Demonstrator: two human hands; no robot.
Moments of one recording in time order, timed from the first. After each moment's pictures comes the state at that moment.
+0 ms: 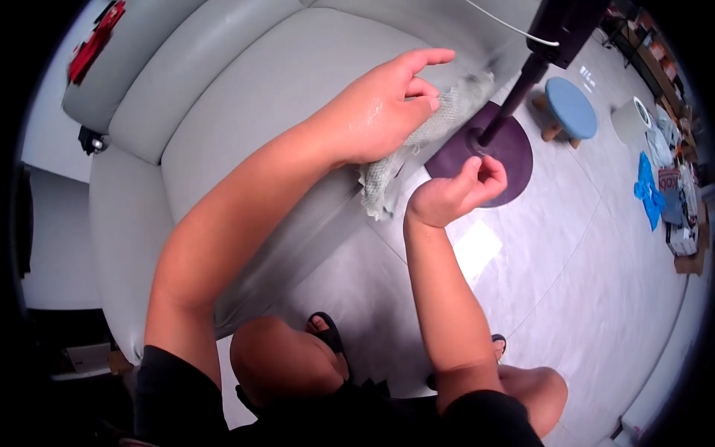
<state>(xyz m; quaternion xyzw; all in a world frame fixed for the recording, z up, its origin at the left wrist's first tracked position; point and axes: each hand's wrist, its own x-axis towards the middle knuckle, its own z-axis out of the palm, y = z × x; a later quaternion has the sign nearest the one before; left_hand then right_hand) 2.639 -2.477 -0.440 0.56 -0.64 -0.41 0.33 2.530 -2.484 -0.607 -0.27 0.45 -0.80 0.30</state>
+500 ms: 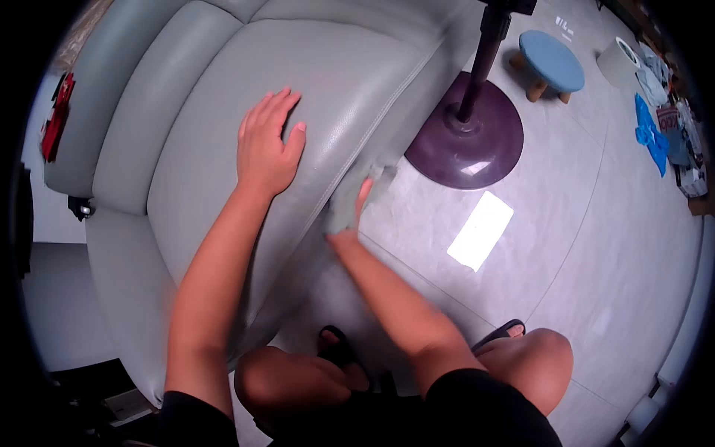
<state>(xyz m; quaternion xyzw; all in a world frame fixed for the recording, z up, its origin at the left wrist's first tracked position) 2.729 -2.492 -0.581 0.68 -0.69 0.13 0.18 2.631 -2.457 -0.727 -0.30 0.40 -0.66 0.56</state>
